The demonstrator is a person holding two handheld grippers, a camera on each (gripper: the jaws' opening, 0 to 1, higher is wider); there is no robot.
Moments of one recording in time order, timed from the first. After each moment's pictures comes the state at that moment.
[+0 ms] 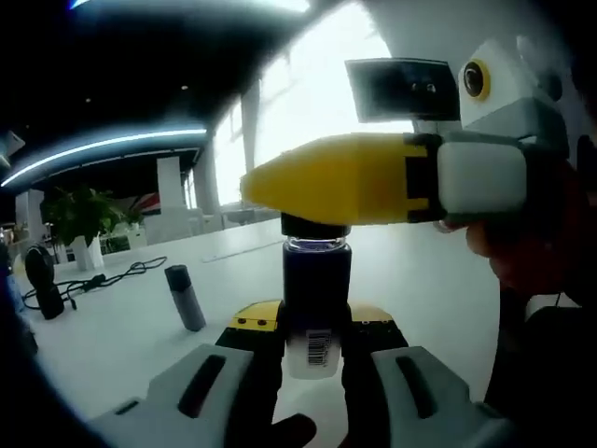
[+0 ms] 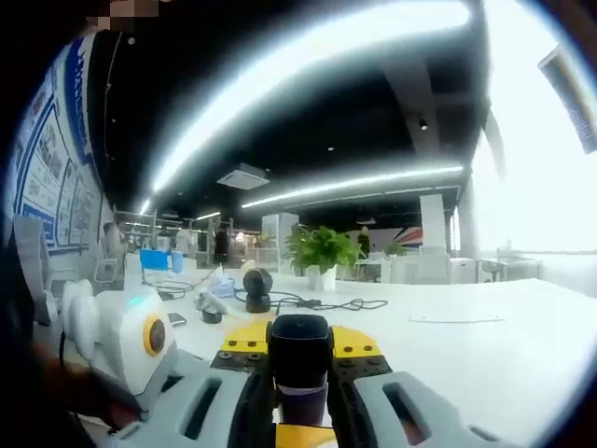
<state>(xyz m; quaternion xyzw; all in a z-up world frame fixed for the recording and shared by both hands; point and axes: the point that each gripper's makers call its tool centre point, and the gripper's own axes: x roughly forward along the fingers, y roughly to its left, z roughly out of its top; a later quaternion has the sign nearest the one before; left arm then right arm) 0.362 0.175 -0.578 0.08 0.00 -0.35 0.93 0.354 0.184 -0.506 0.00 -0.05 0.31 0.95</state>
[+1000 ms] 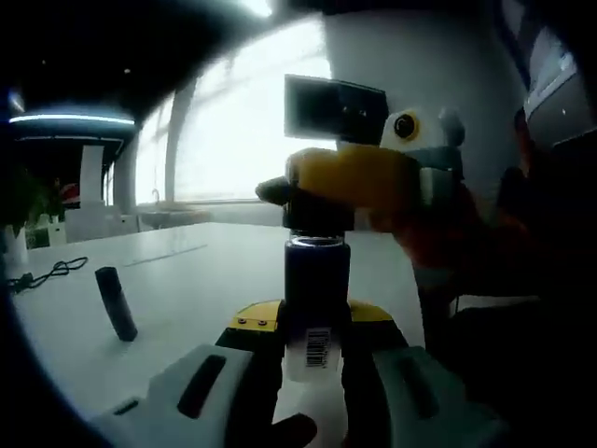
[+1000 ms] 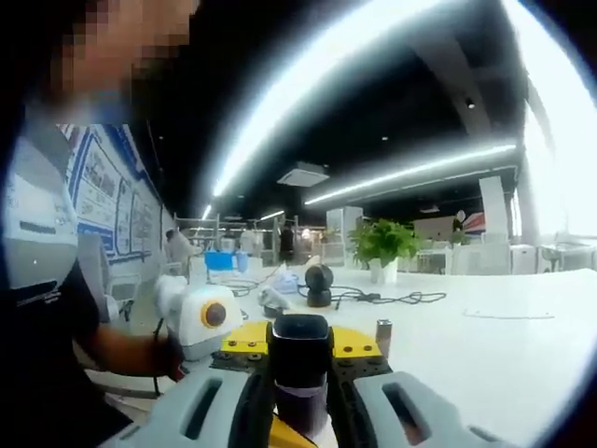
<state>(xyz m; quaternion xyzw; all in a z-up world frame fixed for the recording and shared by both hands) 0.334 0.159 -0.574 0.03 0.01 -0.54 0.84 0.319 0.185 -0.500 0.02 -0.03 0.46 0.89</state>
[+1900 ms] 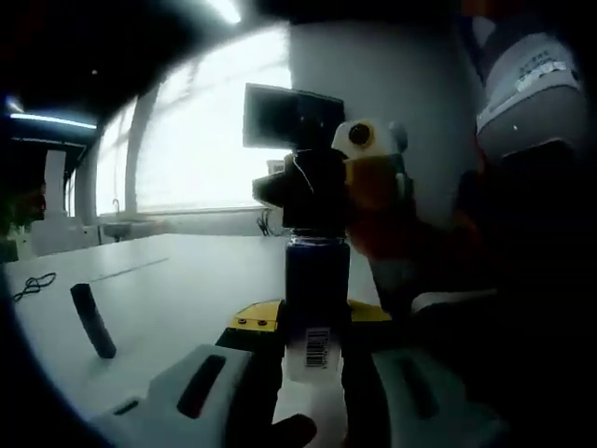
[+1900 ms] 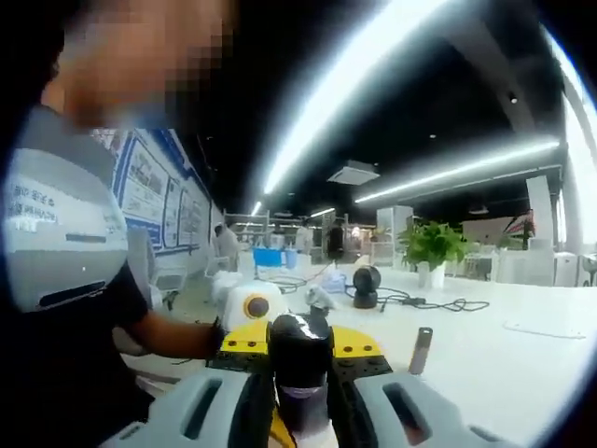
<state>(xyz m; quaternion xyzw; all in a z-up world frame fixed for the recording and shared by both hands) 0.293 0.155 -0.566 0.03 -0.01 -0.63 0.78 0.293 0.195 -0.493 0.00 -0.03 0.56 0.83</state>
